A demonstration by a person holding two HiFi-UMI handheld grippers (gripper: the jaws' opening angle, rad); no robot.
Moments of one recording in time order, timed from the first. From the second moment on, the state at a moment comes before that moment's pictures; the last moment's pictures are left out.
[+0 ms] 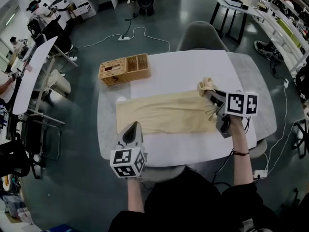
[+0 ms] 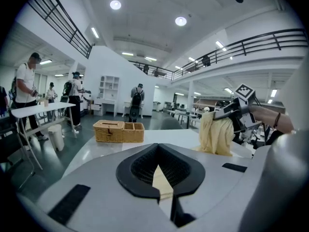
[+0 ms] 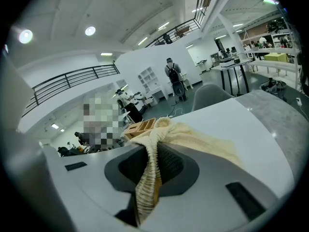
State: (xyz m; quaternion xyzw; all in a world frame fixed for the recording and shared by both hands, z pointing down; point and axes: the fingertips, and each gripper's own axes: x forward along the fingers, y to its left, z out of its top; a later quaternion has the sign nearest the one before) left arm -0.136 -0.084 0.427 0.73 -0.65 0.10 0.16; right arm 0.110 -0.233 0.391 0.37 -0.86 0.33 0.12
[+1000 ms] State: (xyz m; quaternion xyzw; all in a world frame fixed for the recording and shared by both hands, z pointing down) left arm -0.184 -0.061 0.426 0.67 -0.72 0.10 0.17; right arm 0.005 -0.226 0.376 0.25 -0.90 0.35 0.12
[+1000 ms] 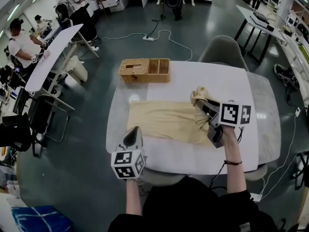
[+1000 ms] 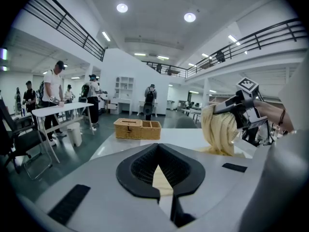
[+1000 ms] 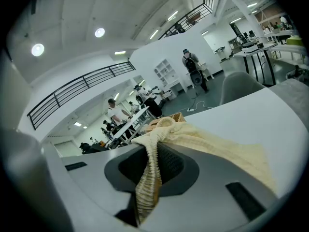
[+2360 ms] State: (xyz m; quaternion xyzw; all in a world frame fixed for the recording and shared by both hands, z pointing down) left arm -0.309 -0.060 0.492 0.71 -0.65 0.11 0.24; right arm -0.192 -0.186 0.404 0.25 -0.90 0.33 0.15
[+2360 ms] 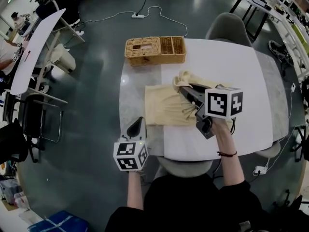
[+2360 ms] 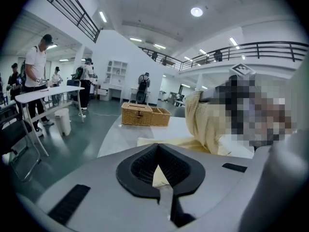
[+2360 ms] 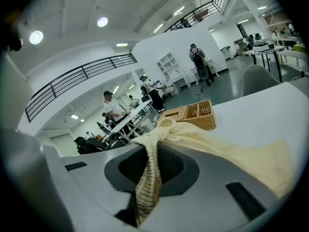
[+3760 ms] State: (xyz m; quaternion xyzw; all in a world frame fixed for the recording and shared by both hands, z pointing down) left arm -0.340 -0.046 0.551 0.70 -0.64 0.11 0.31; right arm -0.293 -0.177 0.580 0.31 -0.83 0.36 0.30
